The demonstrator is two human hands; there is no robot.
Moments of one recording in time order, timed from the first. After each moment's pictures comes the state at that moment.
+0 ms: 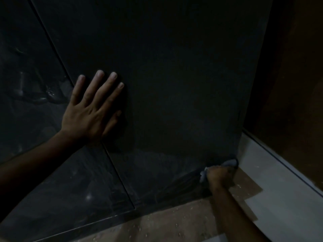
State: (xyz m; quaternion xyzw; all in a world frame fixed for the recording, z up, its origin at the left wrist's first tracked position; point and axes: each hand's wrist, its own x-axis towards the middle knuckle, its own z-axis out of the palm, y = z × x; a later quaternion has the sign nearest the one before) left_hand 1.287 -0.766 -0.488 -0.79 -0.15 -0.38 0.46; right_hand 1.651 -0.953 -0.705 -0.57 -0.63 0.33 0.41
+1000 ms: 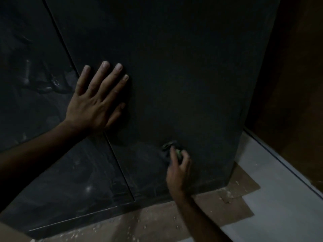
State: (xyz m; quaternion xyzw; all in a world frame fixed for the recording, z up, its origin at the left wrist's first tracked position) left_hand 1.288 -0.769 -0.486 -0.79 -0.15 -0.38 0.46; right_hand 1.472 -0.918 -0.753 -0.75 -0.42 -0.17 0.49
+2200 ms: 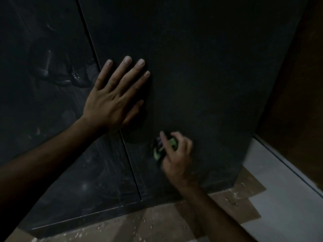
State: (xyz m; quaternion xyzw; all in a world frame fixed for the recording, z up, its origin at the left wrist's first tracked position) left_hand 1.287 -0.780 -0.482 -0.81 -0.13 -0.40 0.42; right_hand 1.444 -0.911 -0.667 -0.66 -0.55 -0.25 0.44
